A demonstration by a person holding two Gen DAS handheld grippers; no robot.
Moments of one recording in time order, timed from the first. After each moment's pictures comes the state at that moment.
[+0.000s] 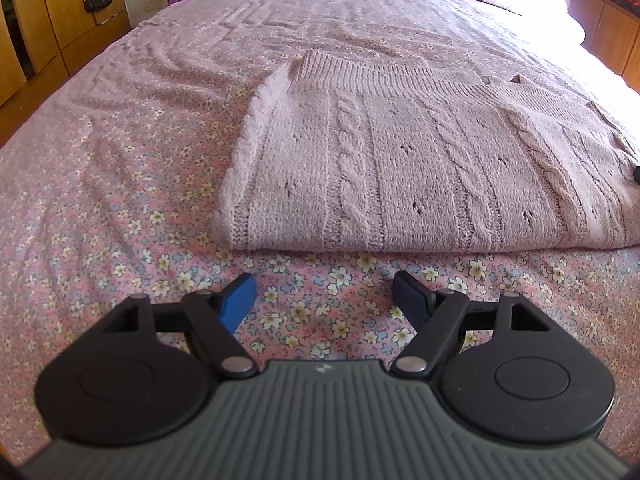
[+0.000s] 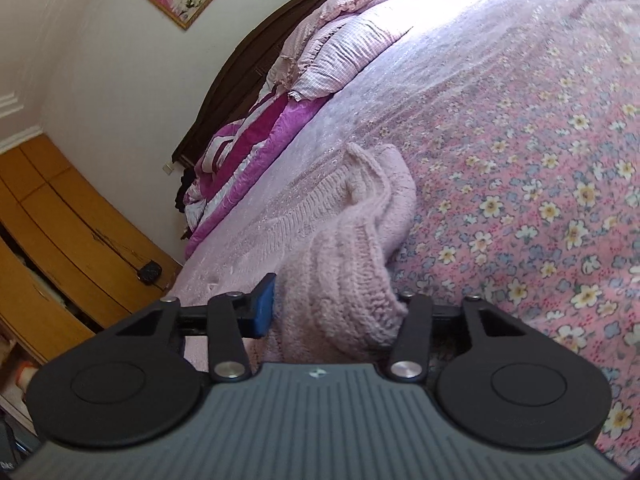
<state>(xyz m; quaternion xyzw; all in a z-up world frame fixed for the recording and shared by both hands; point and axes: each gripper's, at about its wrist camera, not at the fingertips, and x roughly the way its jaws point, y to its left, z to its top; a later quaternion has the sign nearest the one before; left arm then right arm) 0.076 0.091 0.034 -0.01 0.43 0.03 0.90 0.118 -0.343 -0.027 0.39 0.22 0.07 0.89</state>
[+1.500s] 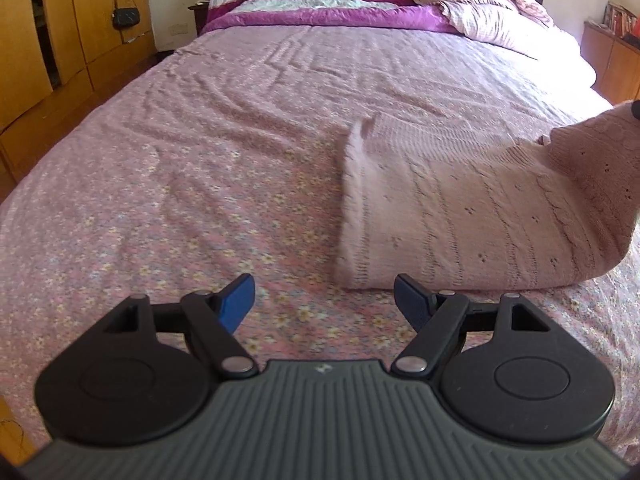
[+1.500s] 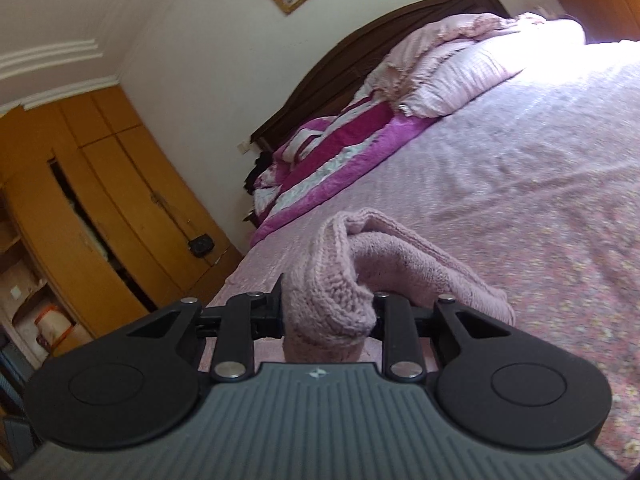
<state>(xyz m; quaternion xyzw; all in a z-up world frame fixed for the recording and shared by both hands) 0.054 0.159 0.079 -0.02 0.38 0.06 0.92 0.137 -0.233 0.113 0.29 0.18 0.18 0.92</state>
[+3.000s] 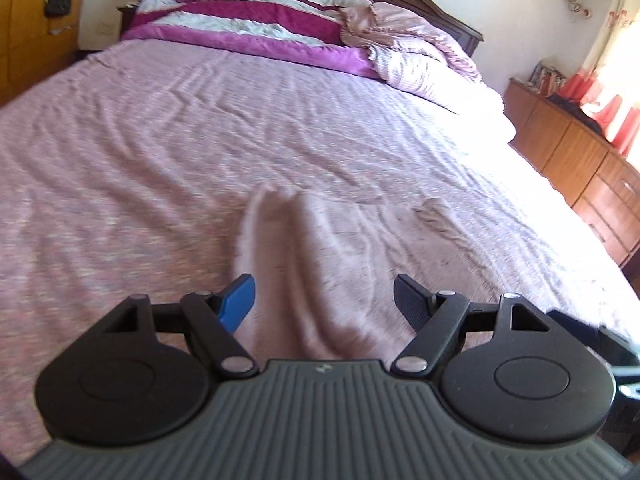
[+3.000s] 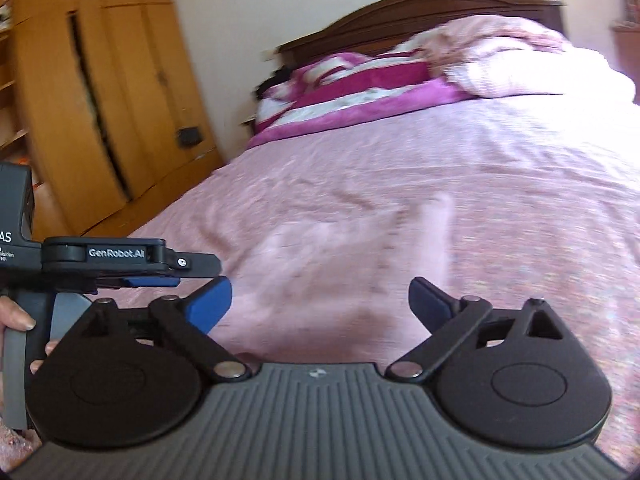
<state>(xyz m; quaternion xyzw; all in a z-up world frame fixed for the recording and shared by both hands) 0.146 0.155 0.077 -0.13 0.33 -0.10 0.93 0.092 -0.099 0.109 0.11 0.25 0.17 0.95</state>
